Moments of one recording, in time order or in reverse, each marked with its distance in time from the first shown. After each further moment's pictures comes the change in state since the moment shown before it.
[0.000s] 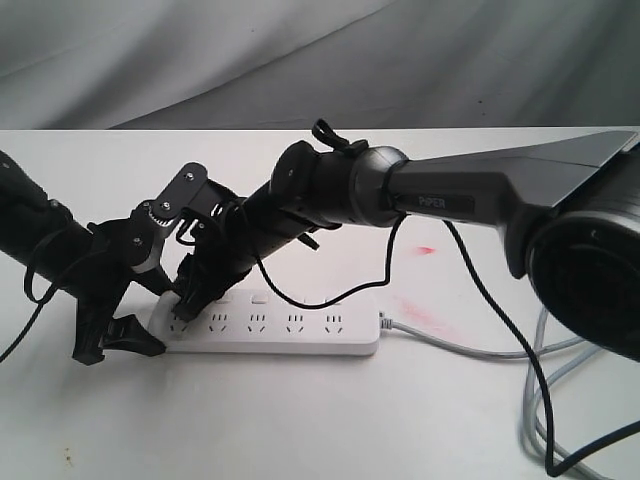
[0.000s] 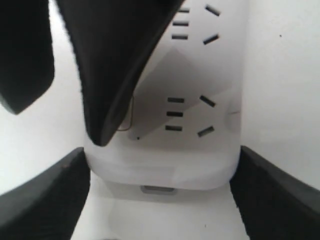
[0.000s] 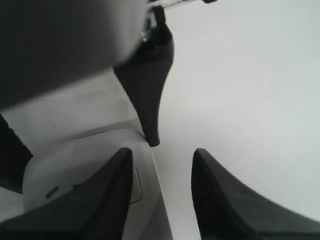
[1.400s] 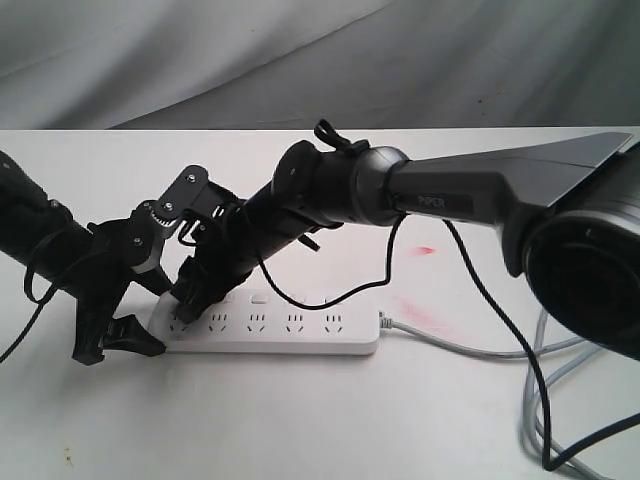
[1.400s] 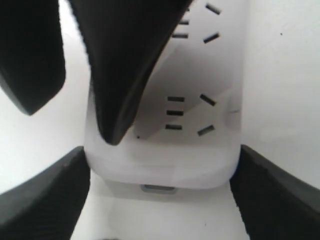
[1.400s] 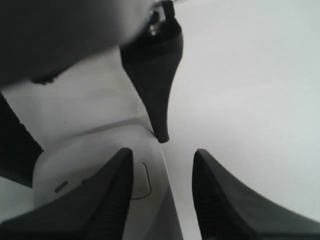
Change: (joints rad) left arm 0.000 0.000 0.000 0.000 0.000 0.000; right arm -0.009 0.014 -0.009 0.006 0.042 -0.007
